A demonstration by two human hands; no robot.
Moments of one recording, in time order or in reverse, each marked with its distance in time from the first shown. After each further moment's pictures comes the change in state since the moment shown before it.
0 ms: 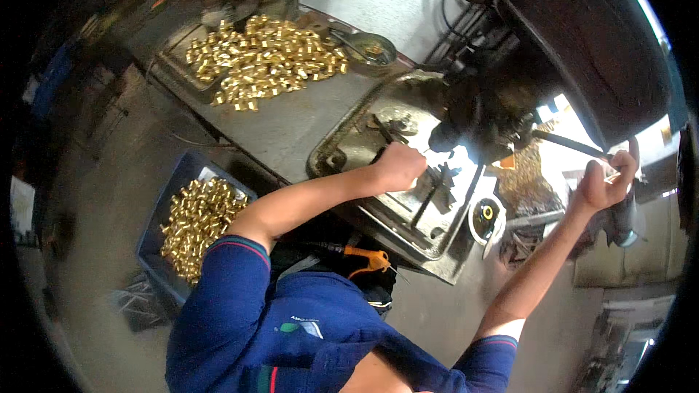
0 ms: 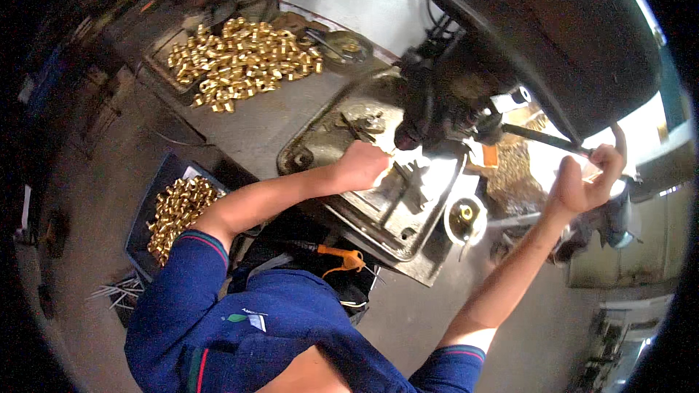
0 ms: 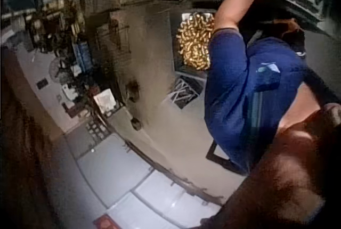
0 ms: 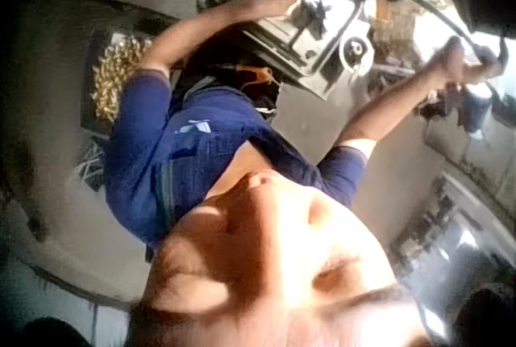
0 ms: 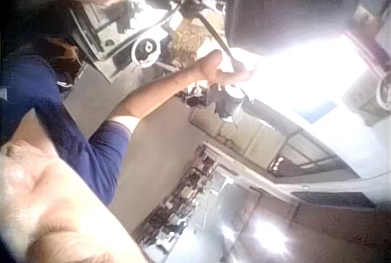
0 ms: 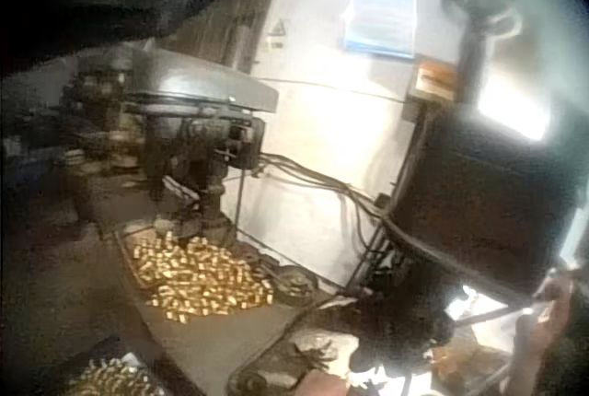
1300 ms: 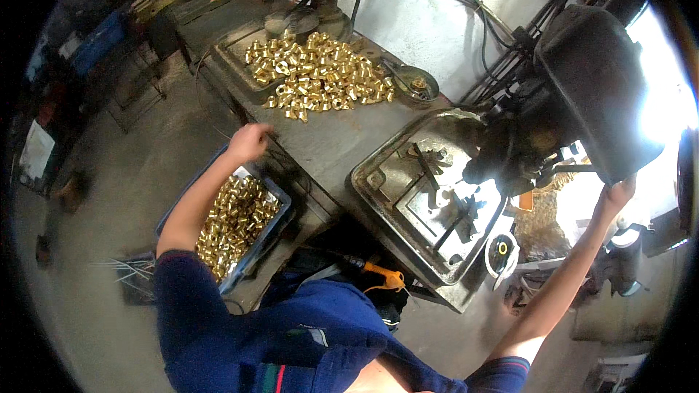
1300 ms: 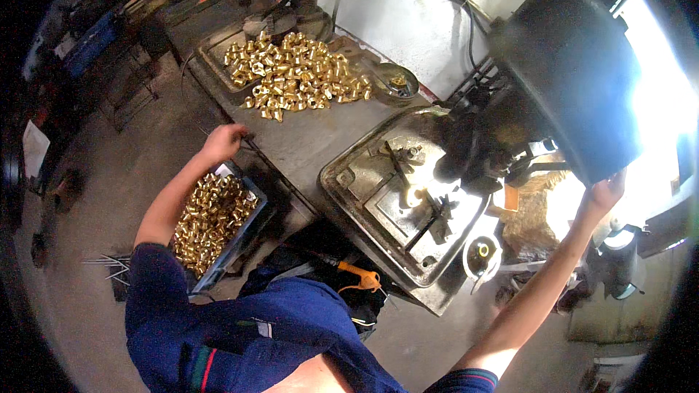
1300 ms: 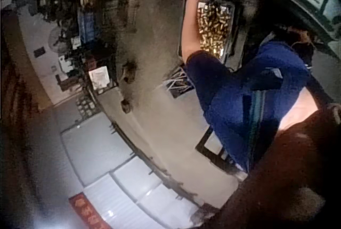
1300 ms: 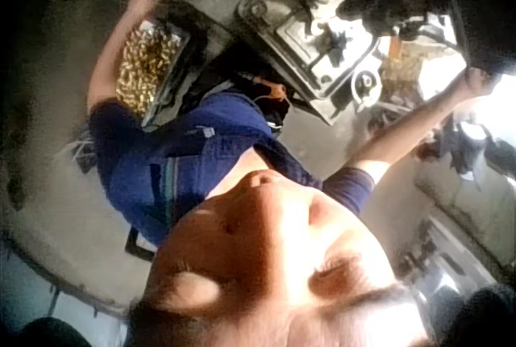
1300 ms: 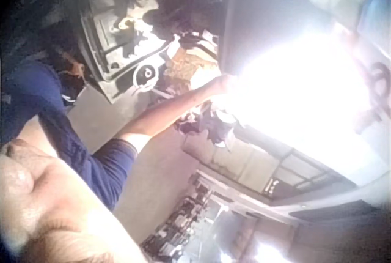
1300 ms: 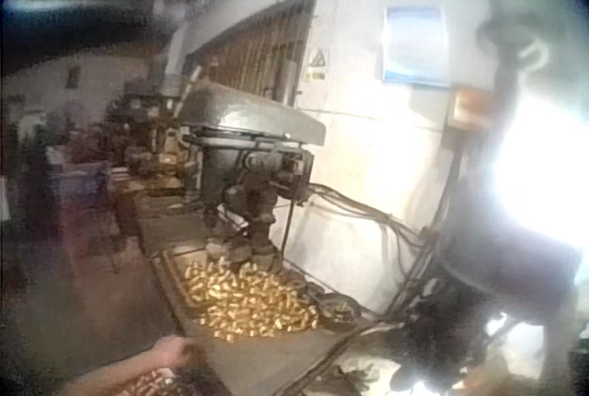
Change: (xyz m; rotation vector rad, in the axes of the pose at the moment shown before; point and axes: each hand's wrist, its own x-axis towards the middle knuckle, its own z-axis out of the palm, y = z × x) left_hand -0.290 -0.189 -0.102 0.084 0.167 -0.841; right_hand 0.012 0.077 0.026 0.398 -0.068 0.428
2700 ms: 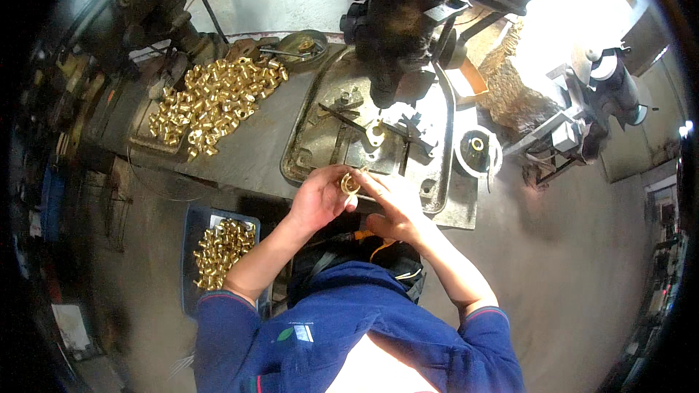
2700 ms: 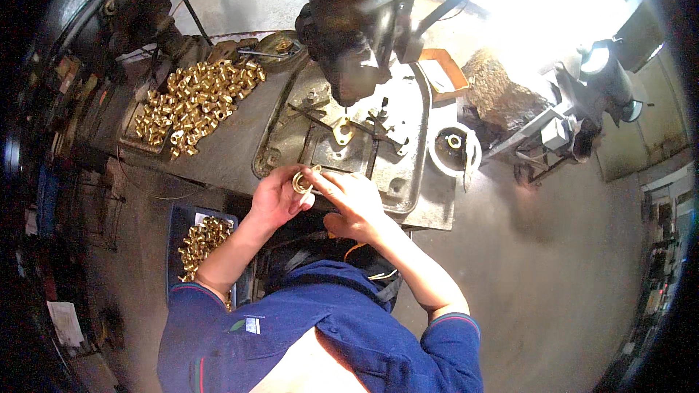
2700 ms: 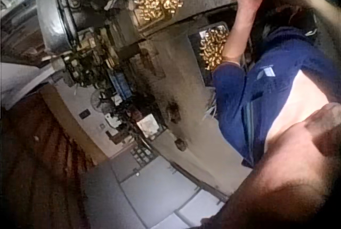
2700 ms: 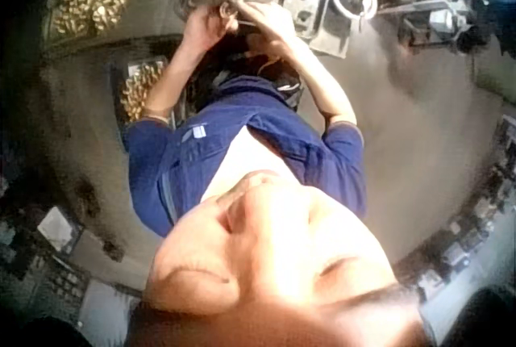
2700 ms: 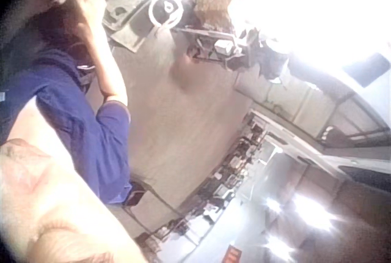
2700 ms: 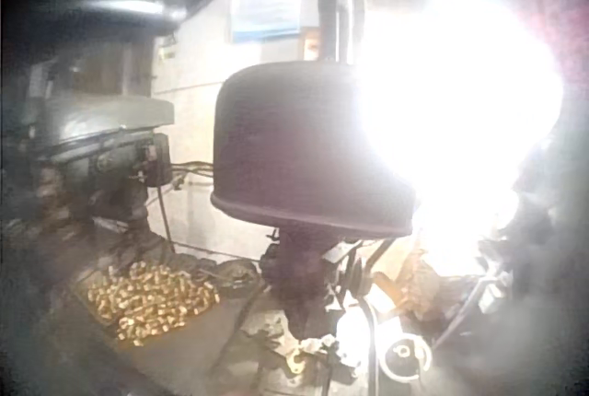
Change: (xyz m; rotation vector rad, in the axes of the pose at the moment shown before) left_hand -0.052 0.280 0.057 -1.994 -0.984 -0.216; right_hand -0.279 -0.125 0.124 -0.040 -0.734 0.089
